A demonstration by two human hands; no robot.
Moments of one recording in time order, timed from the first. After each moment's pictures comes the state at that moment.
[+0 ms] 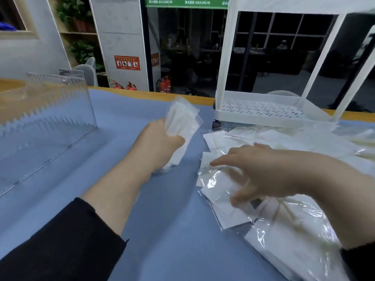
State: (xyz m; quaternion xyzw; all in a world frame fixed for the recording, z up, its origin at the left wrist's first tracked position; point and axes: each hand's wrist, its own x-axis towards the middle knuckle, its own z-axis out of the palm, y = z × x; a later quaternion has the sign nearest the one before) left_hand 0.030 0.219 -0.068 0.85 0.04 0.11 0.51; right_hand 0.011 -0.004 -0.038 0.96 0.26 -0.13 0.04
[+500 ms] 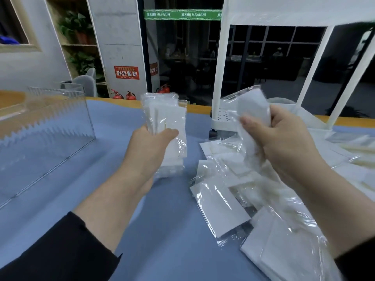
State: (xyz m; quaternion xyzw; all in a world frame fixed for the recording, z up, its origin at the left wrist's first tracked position) left_hand 0.022 0.214 -0.061 0.71 0.06 0.13 0.69; right_hand 0.028 -0.014 -0.033 0.77 0.11 0.18 -0.61
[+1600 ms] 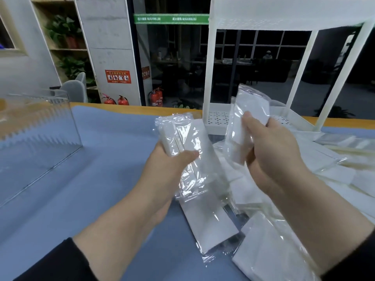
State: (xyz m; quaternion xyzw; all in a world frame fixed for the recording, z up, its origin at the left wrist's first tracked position) left_hand 0.008 0.172 -0.073 0.63 -0.02 0.03 0.77; right_hand 0.031 -0.001 -0.036 0.59 -0.02 0.14 -0.80
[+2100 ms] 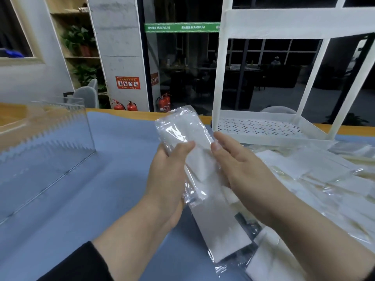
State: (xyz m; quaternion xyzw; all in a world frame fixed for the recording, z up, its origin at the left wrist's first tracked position) left_hand 0.002 0.170 -0.062 0.52 0.01 0.06 0.85; right_hand 0.020 0.028 -0.062 0.78 0.17 0.02 -0.60
